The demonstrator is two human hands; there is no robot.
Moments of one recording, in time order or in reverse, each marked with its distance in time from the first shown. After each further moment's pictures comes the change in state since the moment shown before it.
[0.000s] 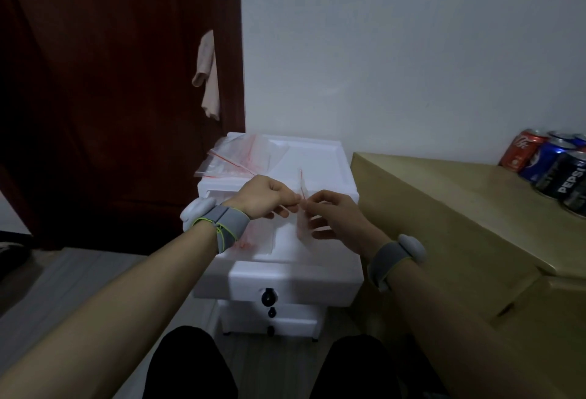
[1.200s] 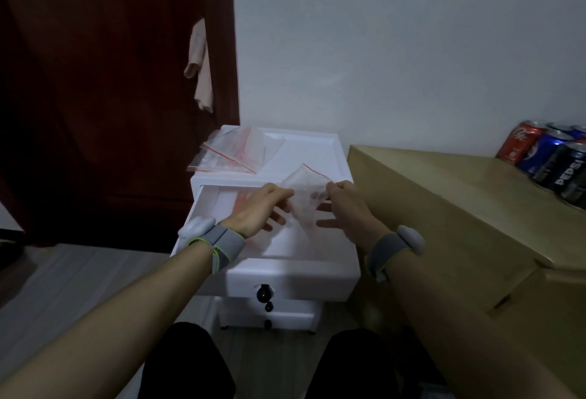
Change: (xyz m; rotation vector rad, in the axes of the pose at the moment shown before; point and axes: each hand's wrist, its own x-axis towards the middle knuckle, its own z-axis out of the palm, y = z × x) left_hand -0.006 -0.029 0.021 -0.136 0.019 0.021; right_hand 0.018 0.005 -0.007 0.101 0.273 0.119
